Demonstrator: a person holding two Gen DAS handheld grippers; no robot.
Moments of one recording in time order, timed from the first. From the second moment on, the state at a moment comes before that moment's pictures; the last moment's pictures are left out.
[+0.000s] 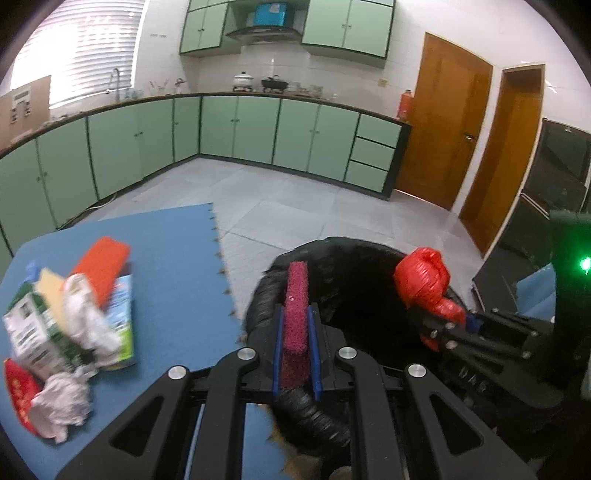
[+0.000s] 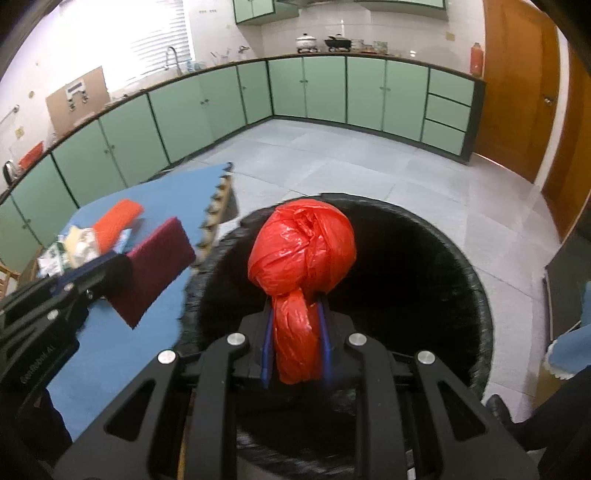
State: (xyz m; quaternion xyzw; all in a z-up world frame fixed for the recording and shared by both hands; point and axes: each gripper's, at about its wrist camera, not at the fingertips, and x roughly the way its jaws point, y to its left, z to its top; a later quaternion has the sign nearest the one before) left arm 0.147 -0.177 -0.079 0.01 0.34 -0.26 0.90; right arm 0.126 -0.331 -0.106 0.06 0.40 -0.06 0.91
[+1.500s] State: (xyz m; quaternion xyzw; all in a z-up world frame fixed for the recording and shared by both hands) left arm 0.146 0.059 -0.082 0.00 0.32 -0.01 0.95; right arm 0.192 -0.142 -0.097 -0.01 0.34 0.10 0.93
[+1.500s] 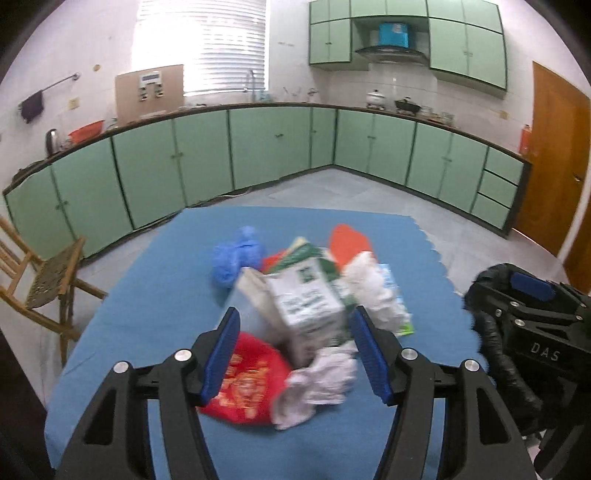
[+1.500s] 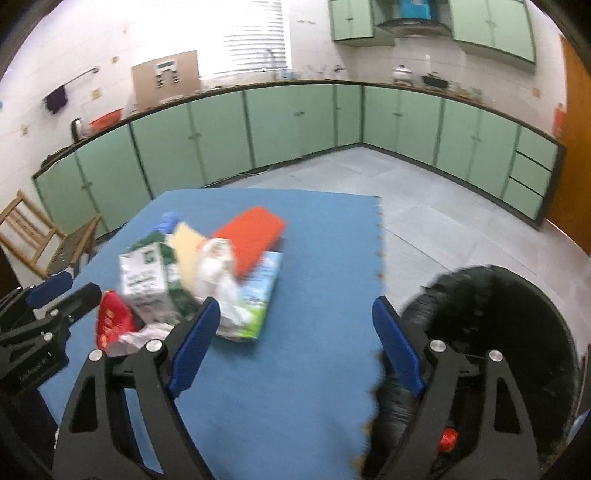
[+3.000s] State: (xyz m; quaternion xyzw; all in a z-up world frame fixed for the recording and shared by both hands) left arm 0.187 0.036 -0.117 -0.02 0.35 -0.02 0.94; right arm 0.210 -0.141 -0.114 0.01 0.38 0.17 0.91
